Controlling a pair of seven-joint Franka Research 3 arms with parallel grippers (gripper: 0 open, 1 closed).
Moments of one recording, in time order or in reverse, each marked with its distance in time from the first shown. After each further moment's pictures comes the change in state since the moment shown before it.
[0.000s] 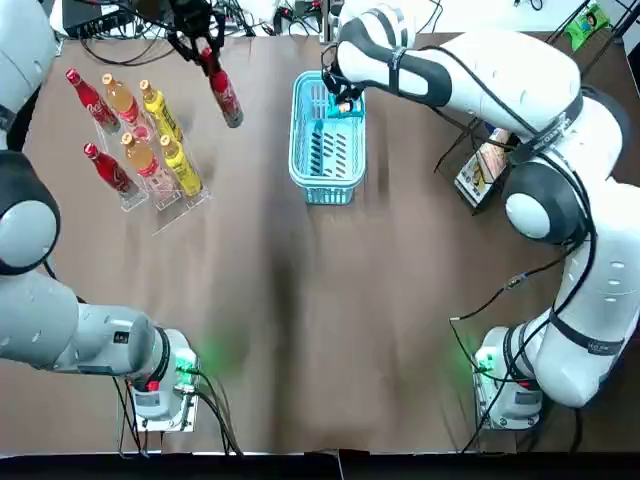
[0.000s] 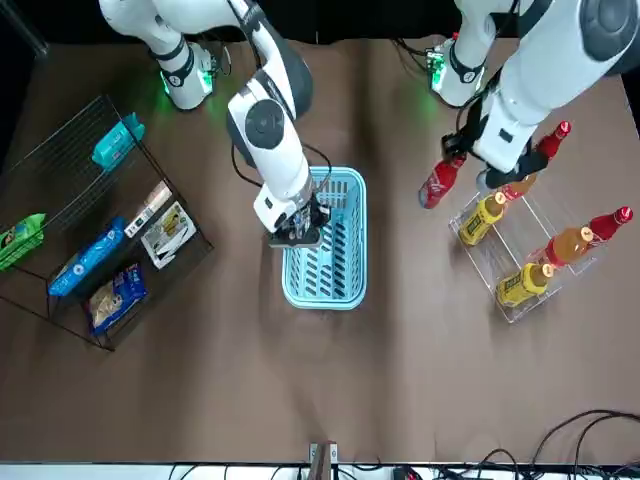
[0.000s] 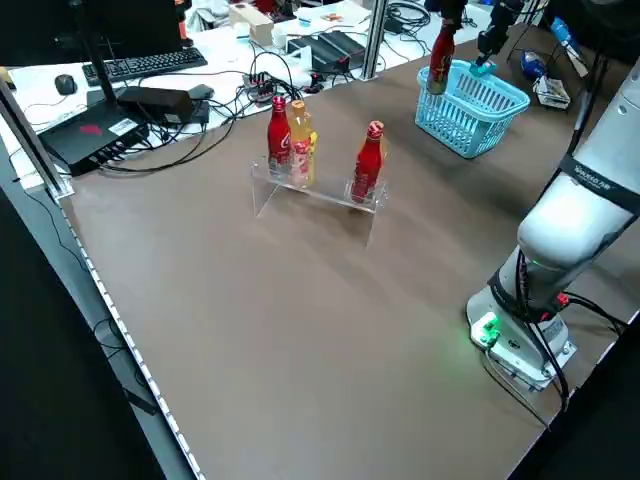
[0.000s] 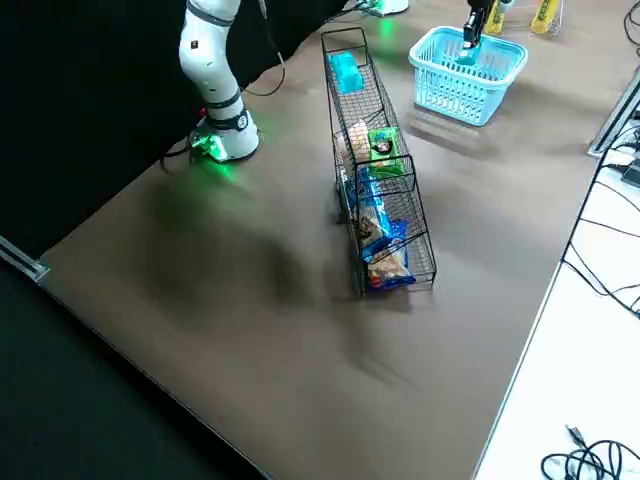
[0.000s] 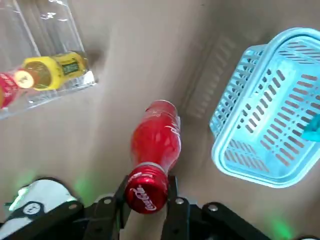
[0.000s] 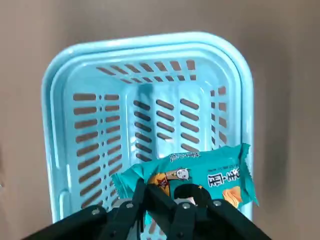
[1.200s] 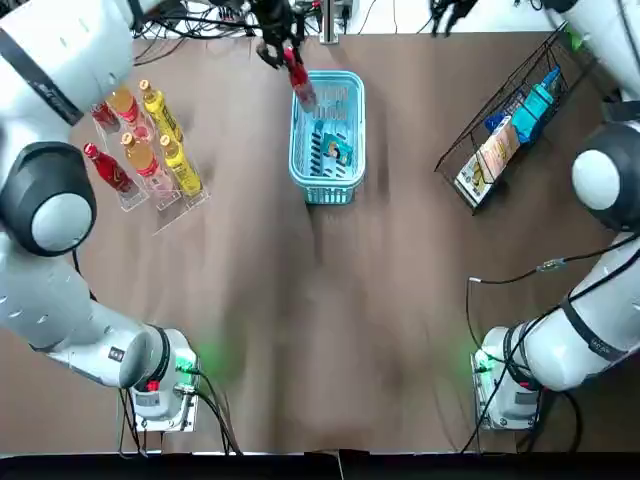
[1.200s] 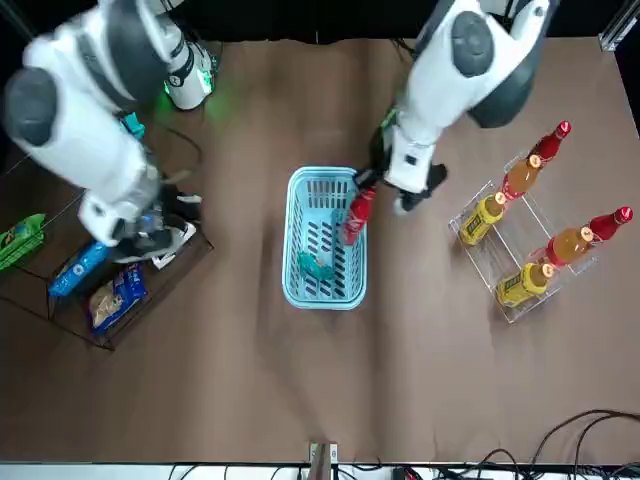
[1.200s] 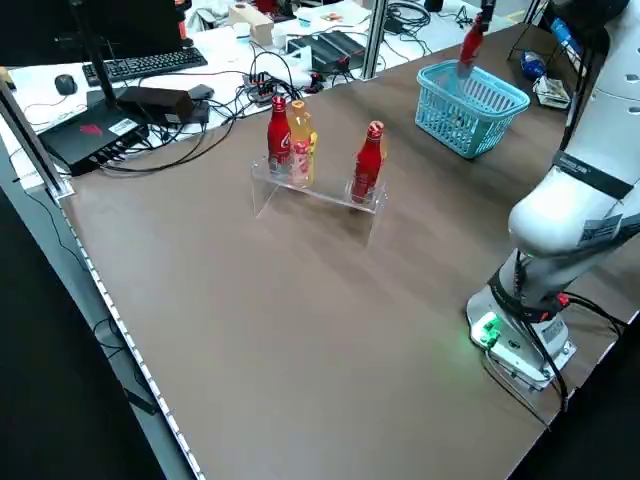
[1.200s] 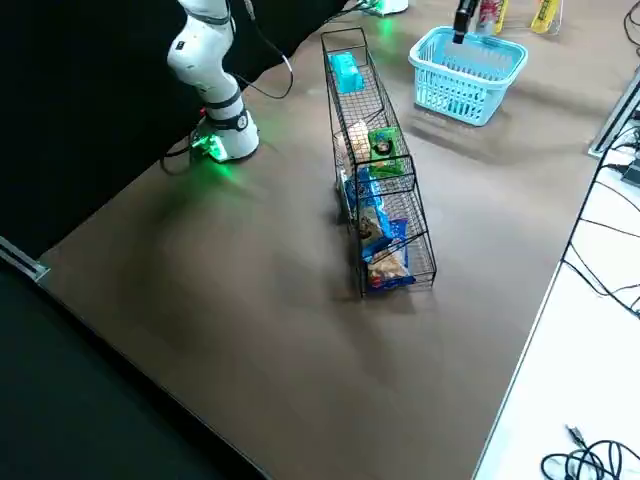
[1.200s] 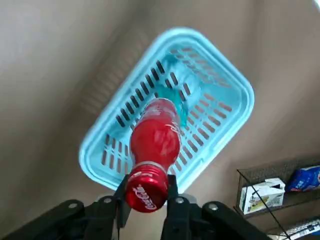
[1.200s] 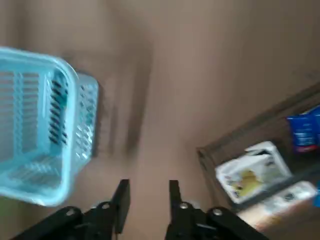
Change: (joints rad) left arm -0.291 0.191 0.002 0.055 -0.048 0.424 -0.506; right arm -0.383 -0.263 -0.038 0.066 0.000 -0.543 -0.598
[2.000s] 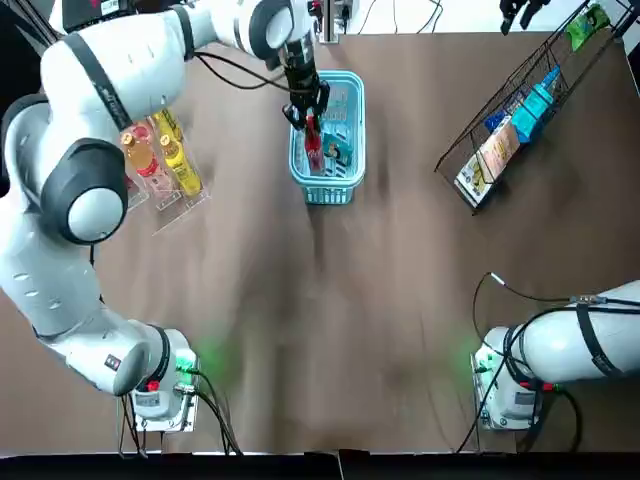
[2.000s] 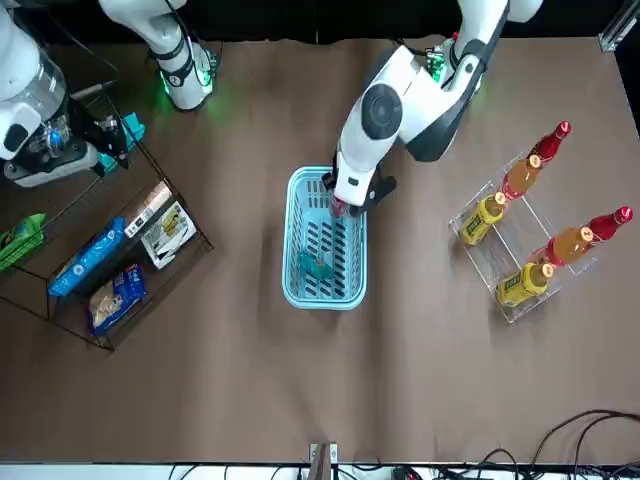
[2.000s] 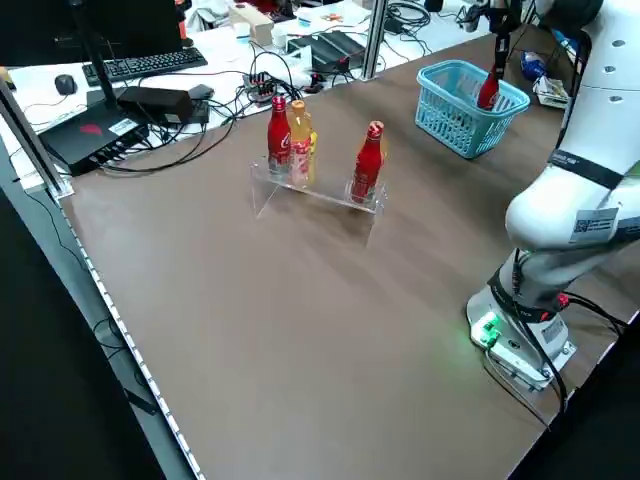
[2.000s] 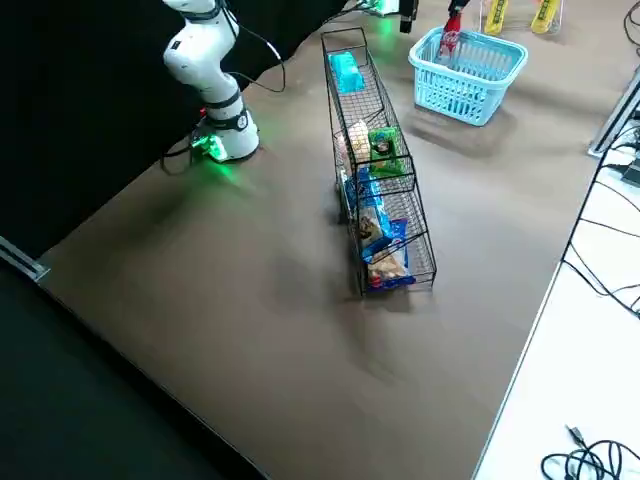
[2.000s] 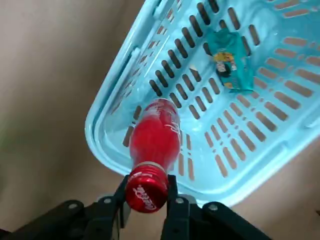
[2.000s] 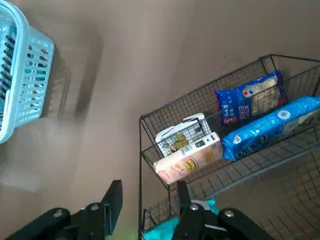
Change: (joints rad) left arm -0.114 0.147 0.002 -0.029 0.050 -0.073 -0.034; right arm -0.111 -0.319 0.009 -0.253 -0.146 -0.052 -0.196
